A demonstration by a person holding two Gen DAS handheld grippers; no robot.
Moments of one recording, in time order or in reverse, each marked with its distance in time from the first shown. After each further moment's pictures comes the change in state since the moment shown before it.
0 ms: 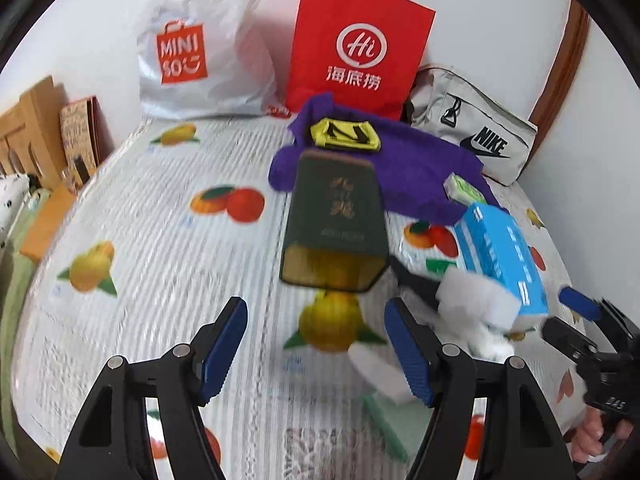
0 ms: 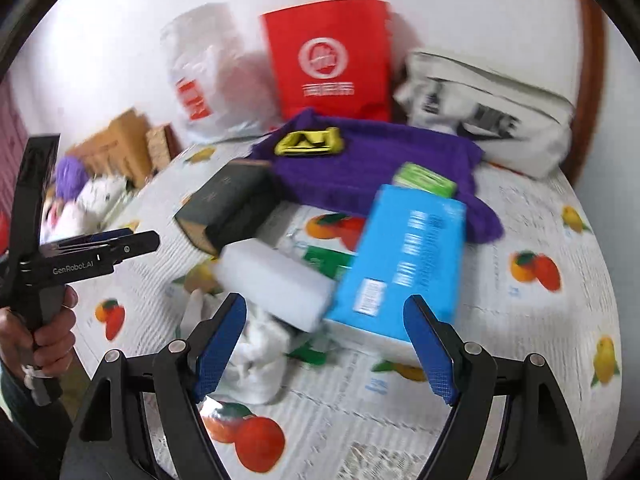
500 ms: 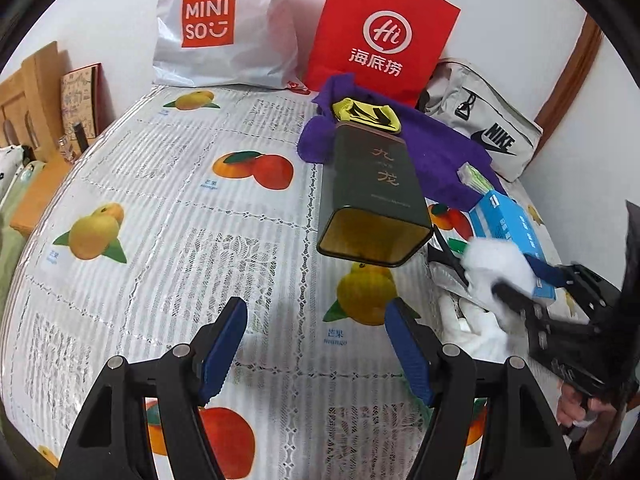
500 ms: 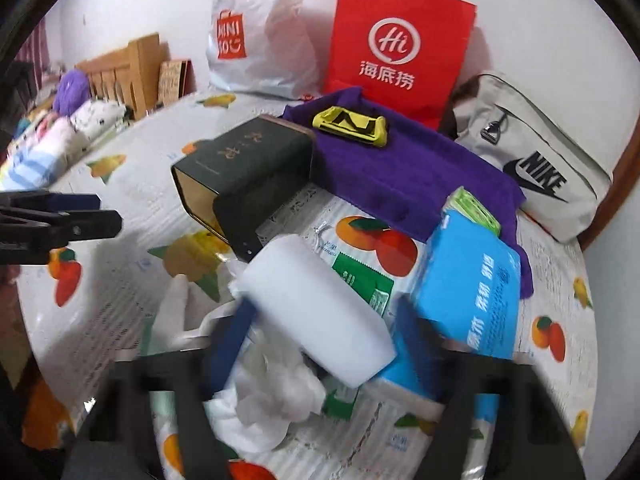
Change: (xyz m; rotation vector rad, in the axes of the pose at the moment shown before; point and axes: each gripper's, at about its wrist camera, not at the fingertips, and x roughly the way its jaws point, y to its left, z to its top) left arm 0.010 0.040 -0.013 -0.039 0.048 -0.056; right arm 0.061 0.051 0.011 -0.248 0.080 -0.101
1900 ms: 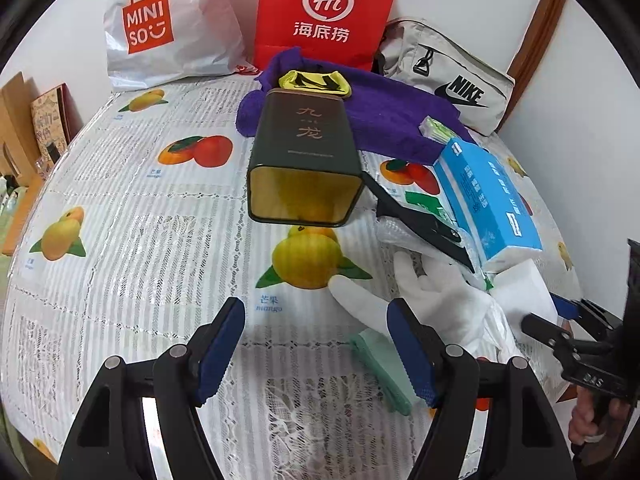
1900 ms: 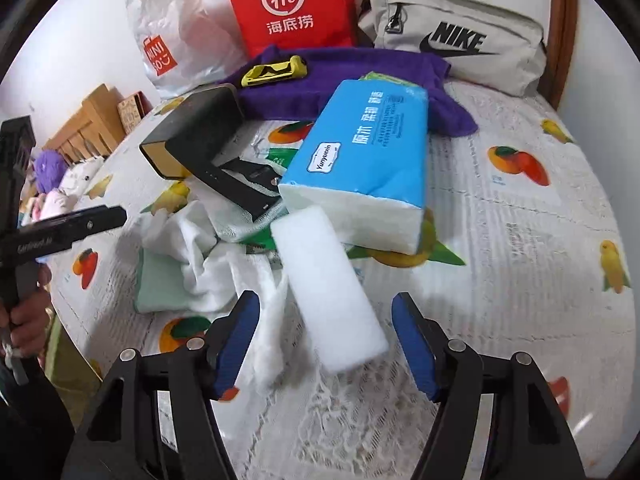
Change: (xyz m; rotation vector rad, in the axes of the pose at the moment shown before) left arm 0.002 -0.051 -0.018 0.121 0.063 -0.005; right arm -0.037 -0.060 -0.097 0.376 0.098 0.104
